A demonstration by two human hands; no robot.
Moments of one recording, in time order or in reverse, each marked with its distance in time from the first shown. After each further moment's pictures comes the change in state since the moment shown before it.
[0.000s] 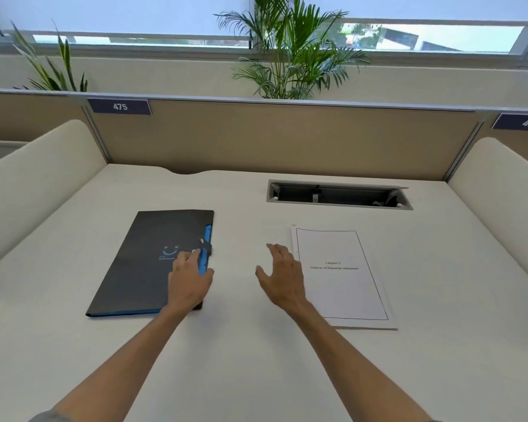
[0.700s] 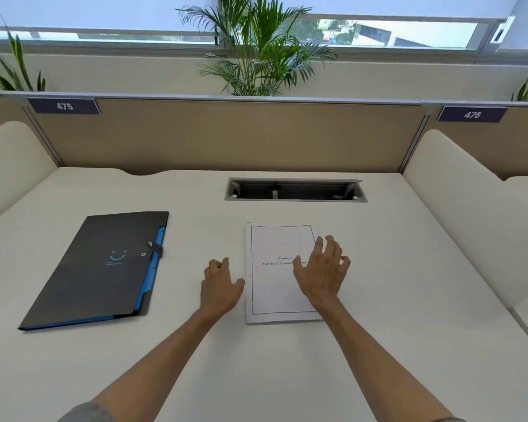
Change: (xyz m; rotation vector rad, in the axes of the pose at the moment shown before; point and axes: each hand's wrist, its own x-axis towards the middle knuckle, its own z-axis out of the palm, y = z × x) left_hand -0.048 0.120 0.107 0.016 -0.246 0.088; right_hand -0.009 0.141 -0.096 -0.422 0.288 0.347
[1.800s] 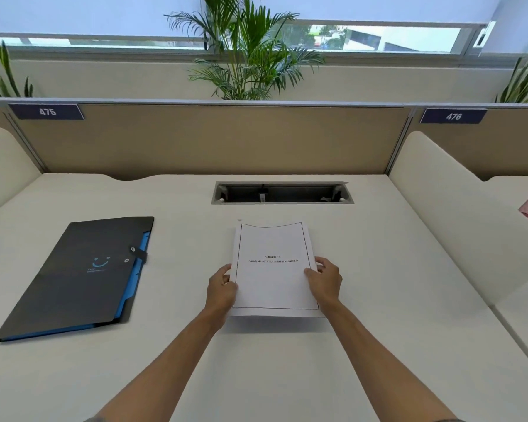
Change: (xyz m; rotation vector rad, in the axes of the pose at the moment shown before) left_hand -0.001 0.027 0.028 -0.799 -0.060 -0.209; right_hand 0.010 0.052 0.006 0.891 -0.226 0.459
